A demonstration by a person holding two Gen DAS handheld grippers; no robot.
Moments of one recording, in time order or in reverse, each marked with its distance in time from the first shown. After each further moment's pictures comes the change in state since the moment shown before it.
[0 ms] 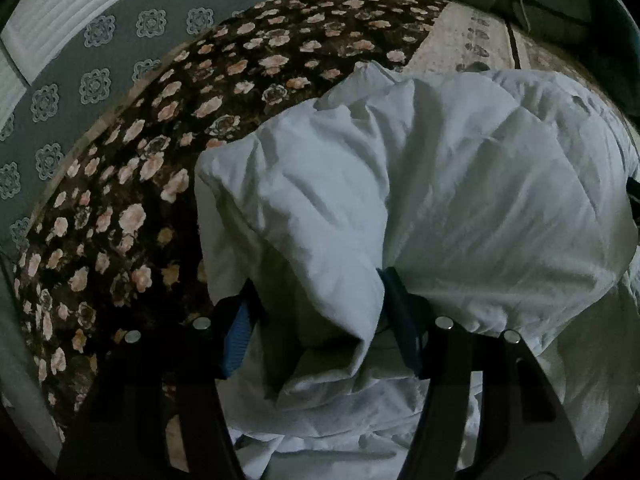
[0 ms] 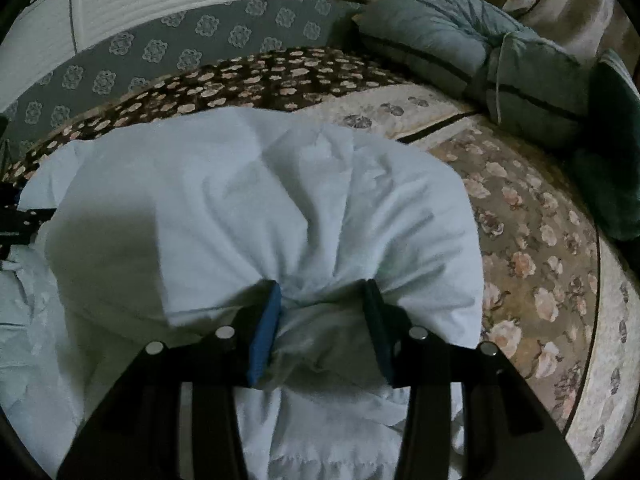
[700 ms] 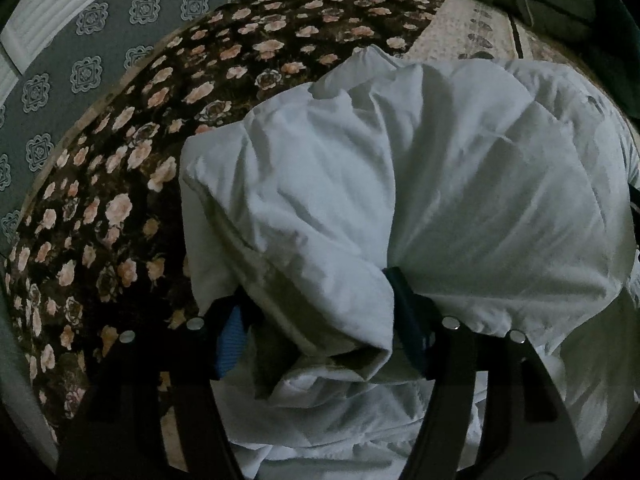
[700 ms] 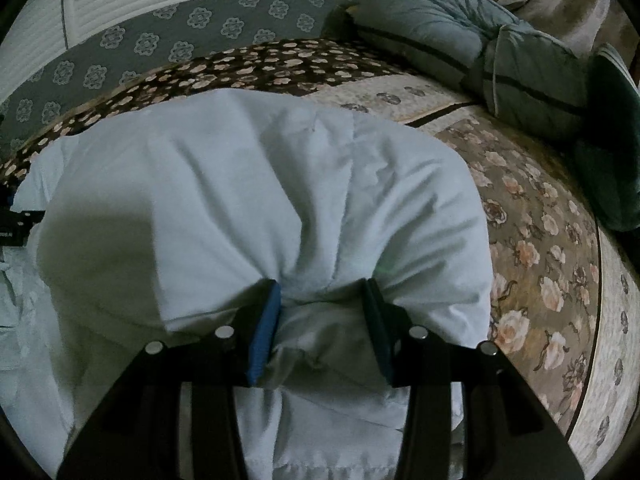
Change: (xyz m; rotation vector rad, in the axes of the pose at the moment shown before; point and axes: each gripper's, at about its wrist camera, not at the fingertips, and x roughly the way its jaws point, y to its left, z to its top) left arm 0.015 0.000 -0.002 -0.004 0.031 -0.014; right arm 0.009 0.005 -0.002 0.029 0.017 -0.026
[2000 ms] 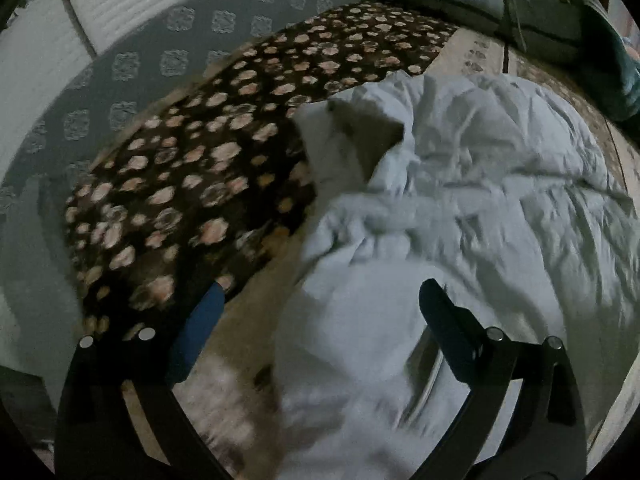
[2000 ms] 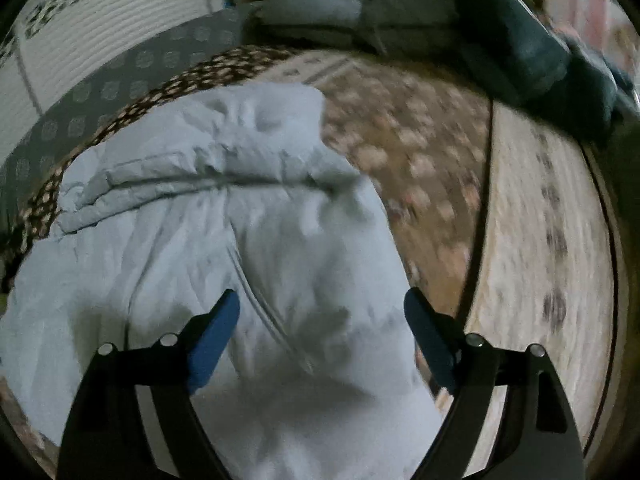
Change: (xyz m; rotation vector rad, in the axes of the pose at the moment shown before) left arm -0.144 0.058 -0.129 -0.048 -0.111 0.067; right arm -0.180 -0.077 -0.162 0.350 0.042 -0.040
